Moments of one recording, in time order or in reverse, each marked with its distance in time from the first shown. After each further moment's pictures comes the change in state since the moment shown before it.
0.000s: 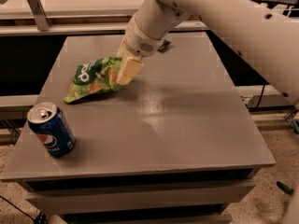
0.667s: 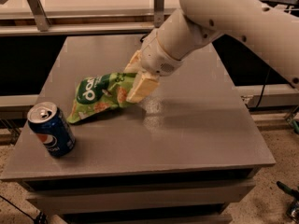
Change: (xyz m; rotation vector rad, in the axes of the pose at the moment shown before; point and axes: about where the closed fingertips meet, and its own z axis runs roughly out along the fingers) arm 0.011 0.068 -0.026 -0.004 -0.095 -0.048
